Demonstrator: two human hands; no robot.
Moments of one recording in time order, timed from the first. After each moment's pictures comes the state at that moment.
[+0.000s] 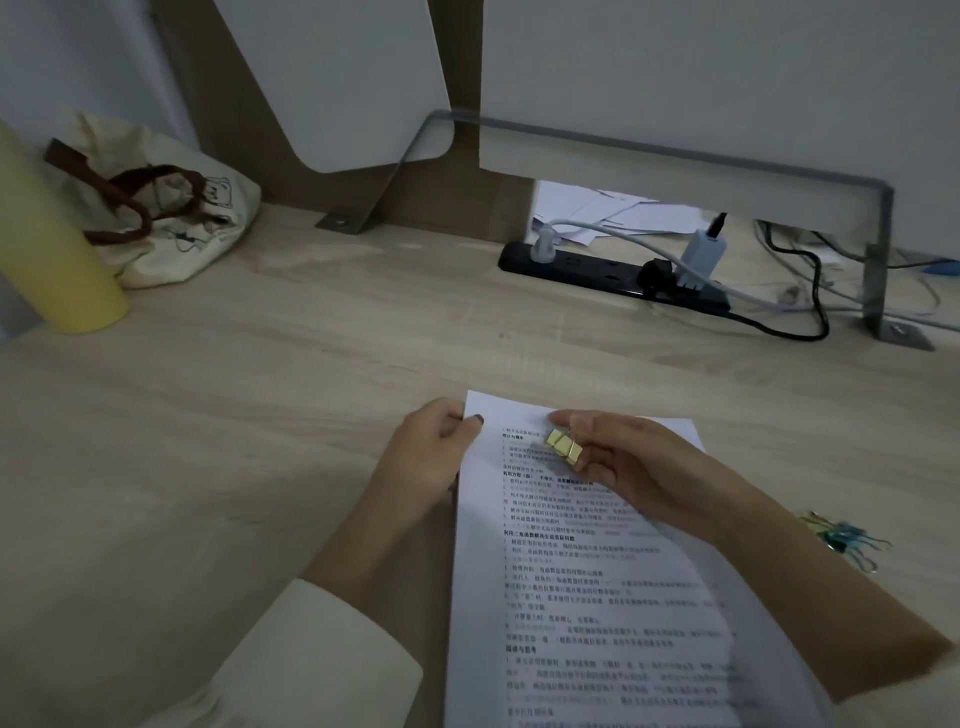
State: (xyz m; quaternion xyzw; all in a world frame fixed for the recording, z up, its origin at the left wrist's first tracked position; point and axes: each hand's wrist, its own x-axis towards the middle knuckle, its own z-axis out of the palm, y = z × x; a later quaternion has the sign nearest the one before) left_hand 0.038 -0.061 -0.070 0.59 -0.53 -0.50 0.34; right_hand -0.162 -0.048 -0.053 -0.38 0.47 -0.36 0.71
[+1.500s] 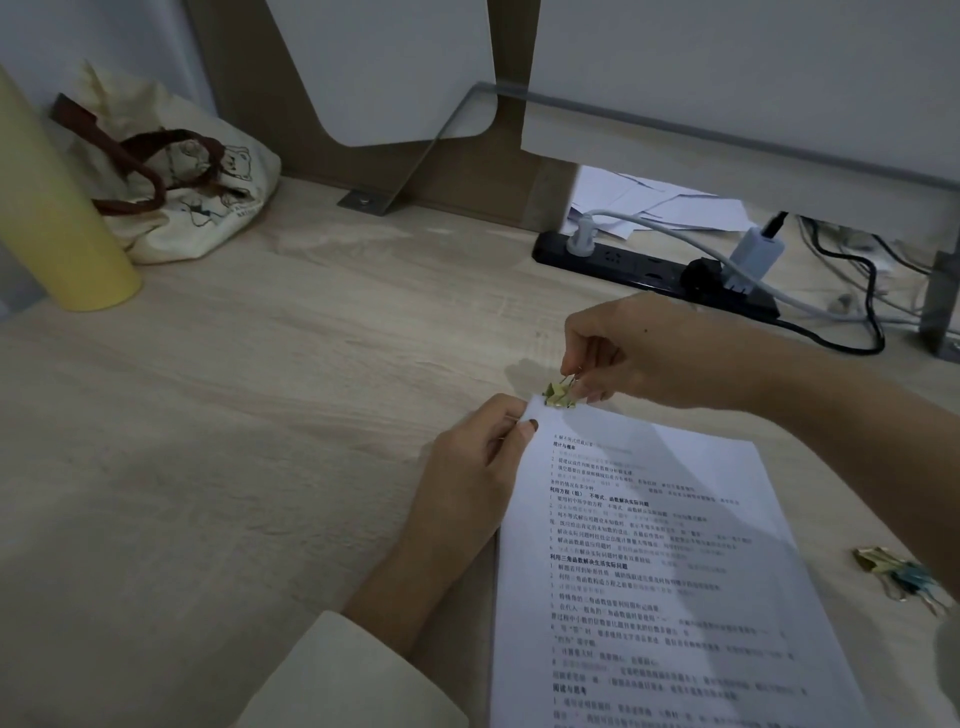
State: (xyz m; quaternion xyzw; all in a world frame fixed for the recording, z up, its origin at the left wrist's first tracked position) left_hand 0.035 -0.053 -0.082 0.50 -0.62 -0.41 0.45; right_hand -0.110 -0.105 0.033 -0.82 0.53 0.01 0.22
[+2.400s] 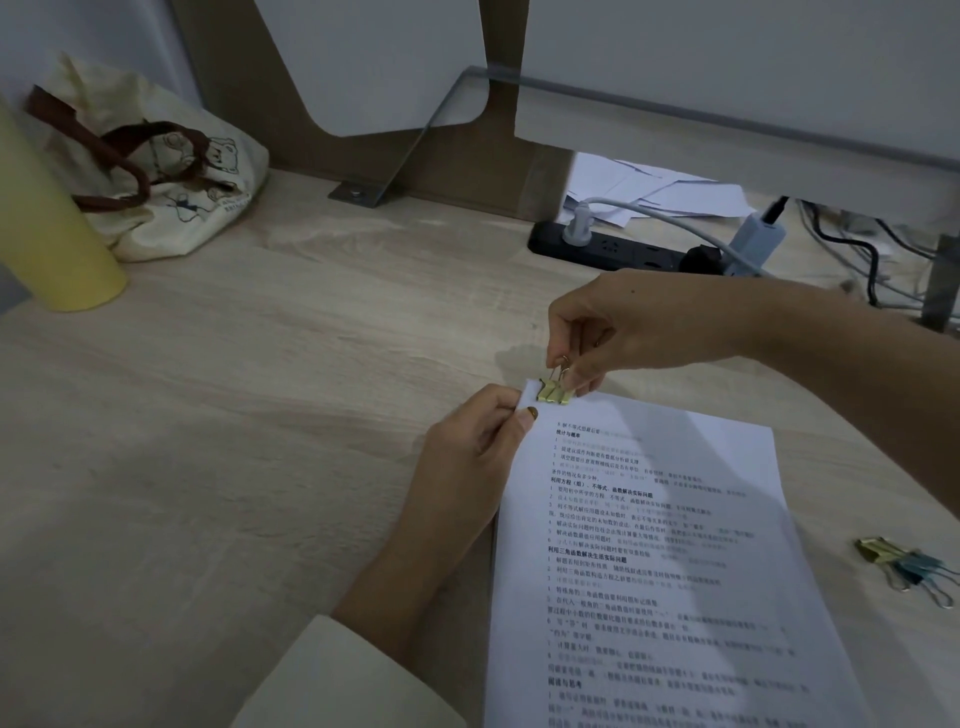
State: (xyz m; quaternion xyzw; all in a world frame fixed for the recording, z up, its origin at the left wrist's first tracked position) left_hand 0.035 -0.056 -0.077 0.49 -0.59 -0.44 0.47; right_hand -0.113 -0.129 0.038 -0.81 0.48 0.04 0.34
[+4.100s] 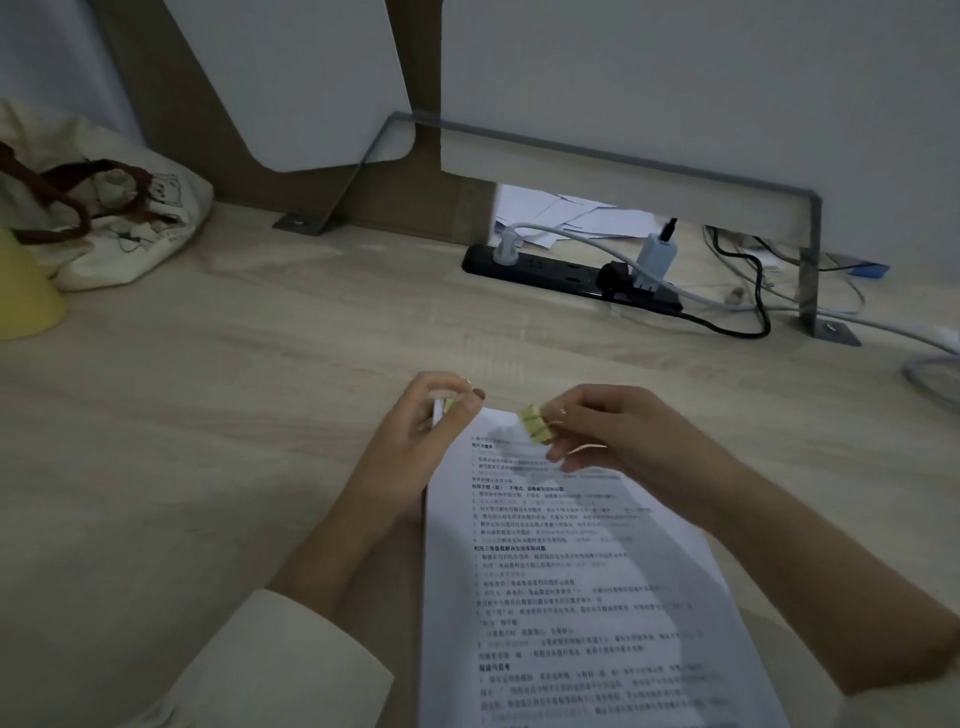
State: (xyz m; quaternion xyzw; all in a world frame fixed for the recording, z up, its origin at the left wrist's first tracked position) left_hand 0.031 -0.056 -0.067 0.45 -0.58 -0.51 0.45; right_hand -0.154 -0.030 -0.004 -0.49 0.58 -0.32 0.56
